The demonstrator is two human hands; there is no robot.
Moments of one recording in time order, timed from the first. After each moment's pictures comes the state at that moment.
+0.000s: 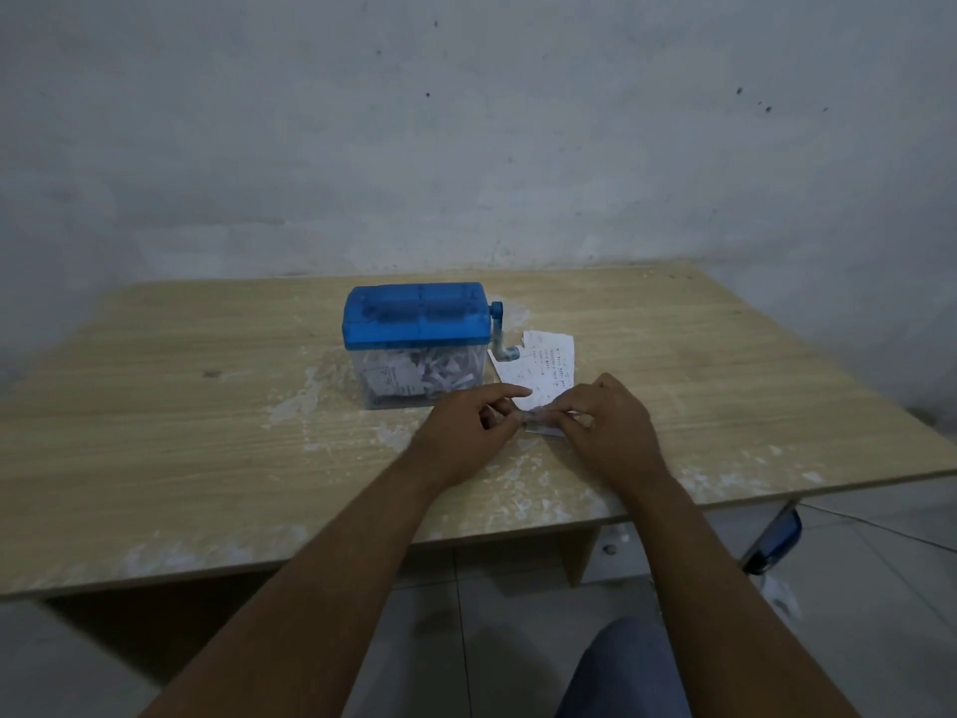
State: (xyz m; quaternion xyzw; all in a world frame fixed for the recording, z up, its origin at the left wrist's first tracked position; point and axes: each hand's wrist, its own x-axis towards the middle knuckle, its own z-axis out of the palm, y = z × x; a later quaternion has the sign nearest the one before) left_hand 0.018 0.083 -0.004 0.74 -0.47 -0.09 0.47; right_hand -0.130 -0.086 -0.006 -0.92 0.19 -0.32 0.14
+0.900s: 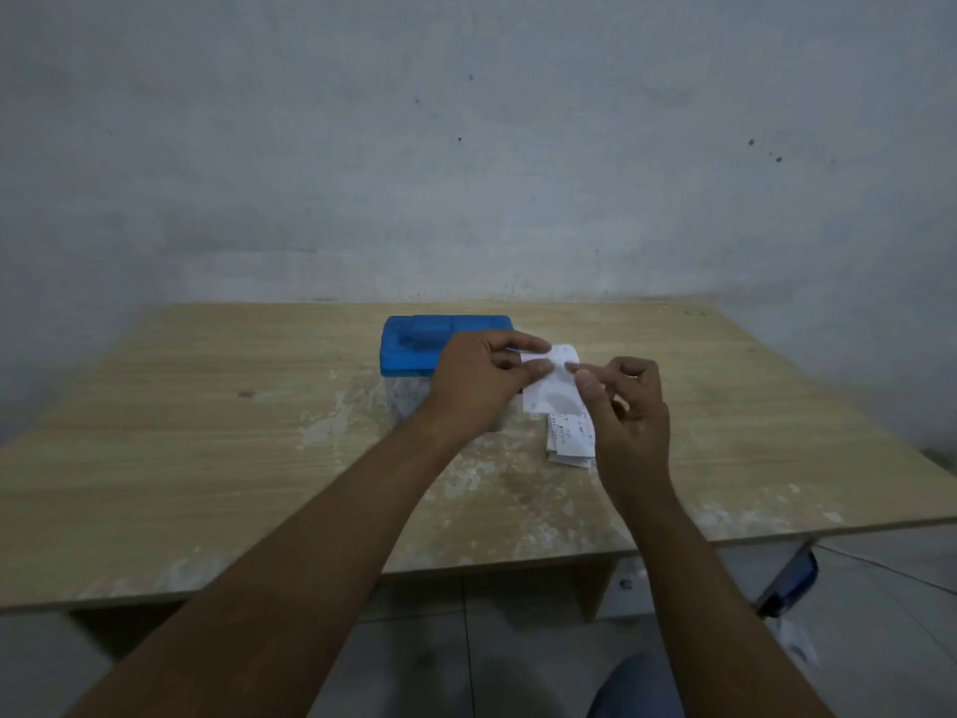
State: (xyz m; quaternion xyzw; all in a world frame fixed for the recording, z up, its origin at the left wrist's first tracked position) left_hand 0.020 0.099 0.105 0.66 -0.40 -0.11 0.62; right_hand -0.120 -0.018 0.059 -0.73 0.13 -0.52 0.42
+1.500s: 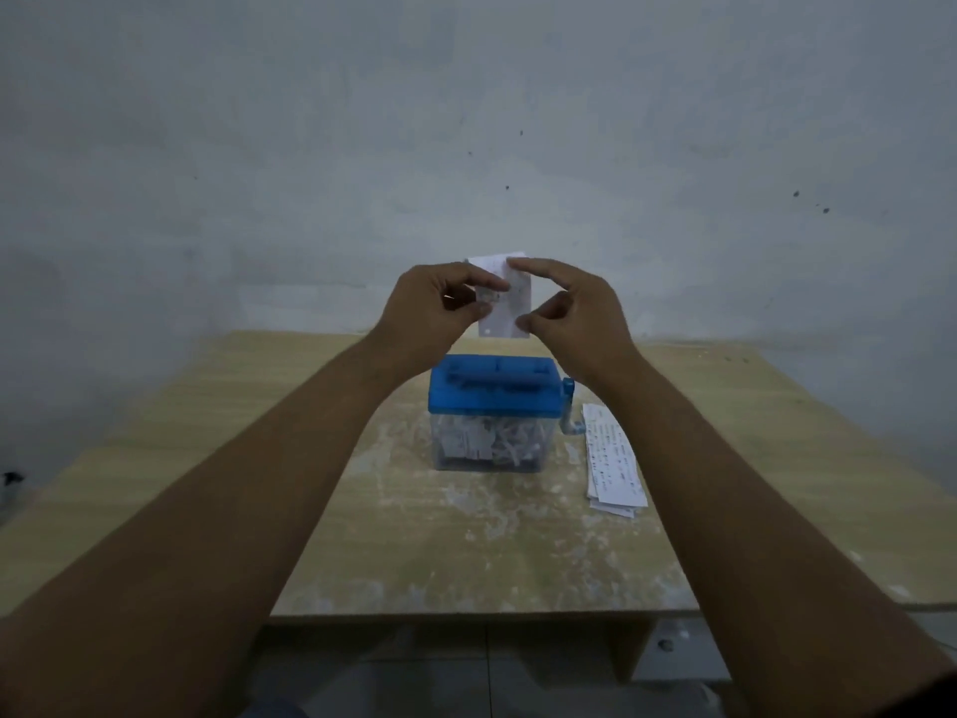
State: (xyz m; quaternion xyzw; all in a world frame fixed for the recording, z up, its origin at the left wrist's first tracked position) left_hand 0.131 0.150 0.184 0.68 -0.49 0.11 0.53; right_hand -0.007 -0.009 0.190 -0.86 0.04 -0.39 0.33
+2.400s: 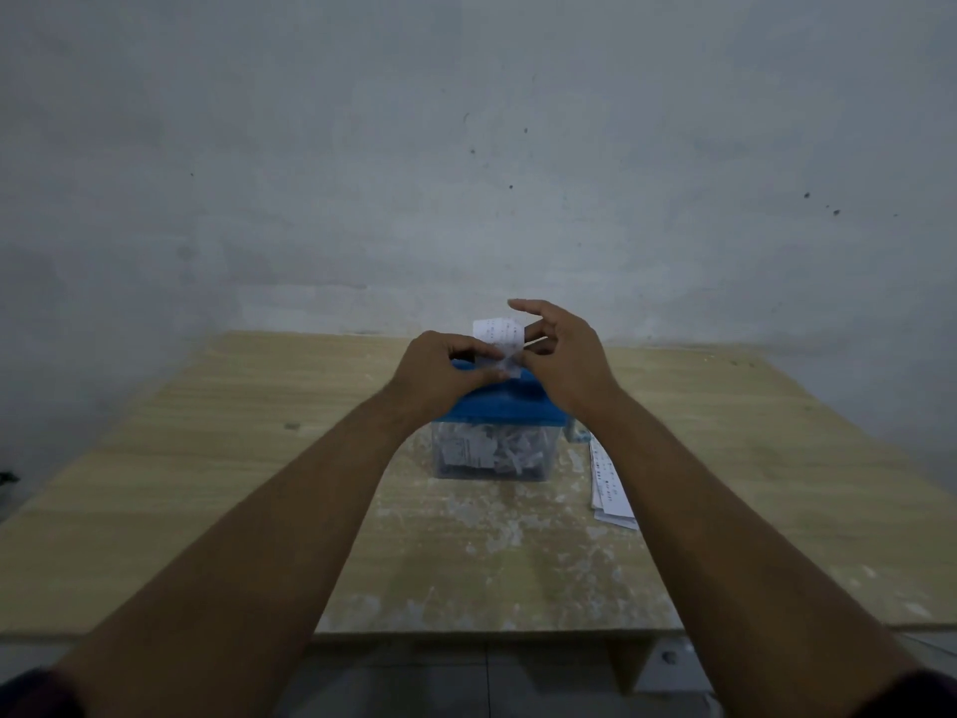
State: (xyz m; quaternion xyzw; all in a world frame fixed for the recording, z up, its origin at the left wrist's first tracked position) left_hand 0.151 0.129 0.116 0.73 -0.45 0.00 0.51; right_hand 0.031 -0.036 0.136 -0.86 0.07 -0.35 0.37
